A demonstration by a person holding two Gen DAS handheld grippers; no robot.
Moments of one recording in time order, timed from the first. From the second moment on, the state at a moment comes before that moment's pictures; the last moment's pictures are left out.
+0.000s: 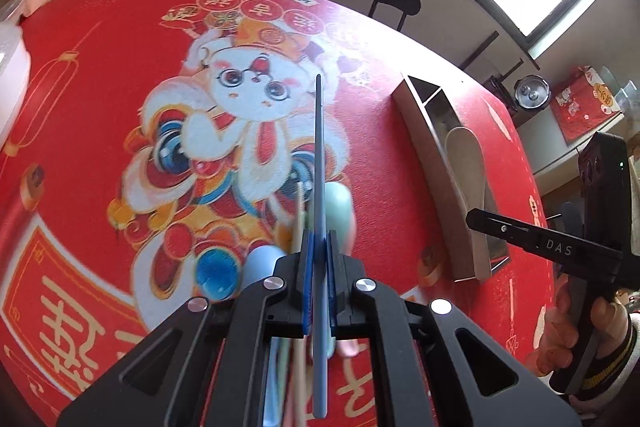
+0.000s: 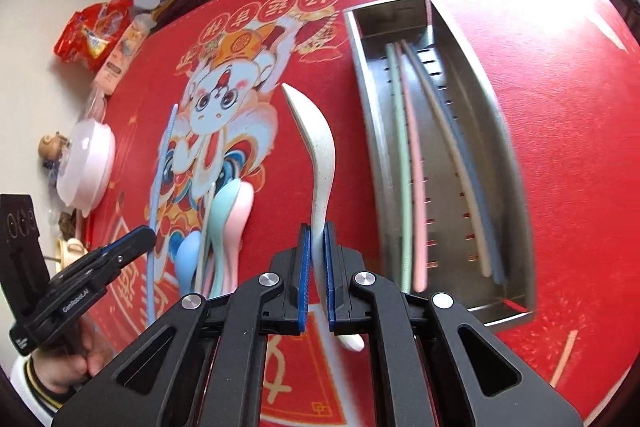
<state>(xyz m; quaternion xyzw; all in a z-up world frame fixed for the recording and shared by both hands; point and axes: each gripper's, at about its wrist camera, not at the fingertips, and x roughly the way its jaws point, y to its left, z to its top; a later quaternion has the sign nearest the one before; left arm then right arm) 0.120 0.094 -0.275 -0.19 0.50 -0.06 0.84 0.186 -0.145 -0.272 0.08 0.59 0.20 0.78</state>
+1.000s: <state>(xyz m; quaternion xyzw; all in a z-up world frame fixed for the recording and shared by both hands) 0.253 -0.048 -0.317 -0.28 0.54 -0.09 0.79 0.235 -0.217 -0.302 0.08 0.62 0.14 0.77</state>
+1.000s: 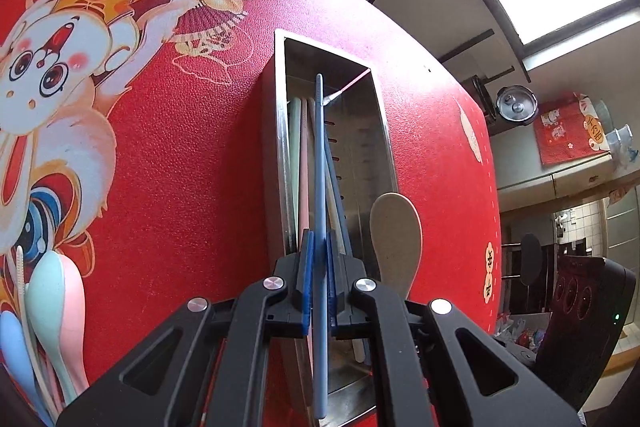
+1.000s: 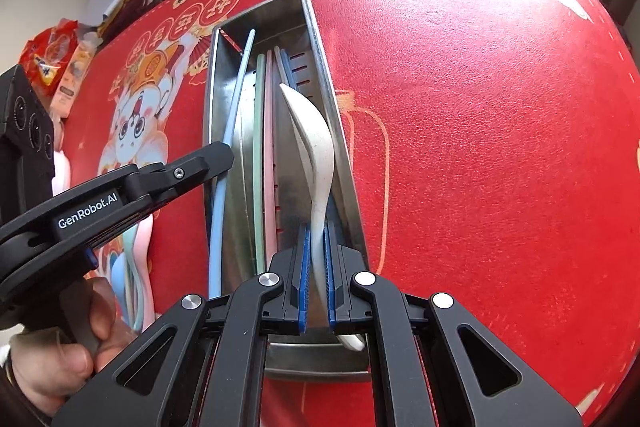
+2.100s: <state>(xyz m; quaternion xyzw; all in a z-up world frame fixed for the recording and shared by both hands) 0.118 0.101 -0.264 -0.10 0.51 -0.05 0.85 0.151 -0.145 -0.257 0.03 0.59 0.22 0.78</state>
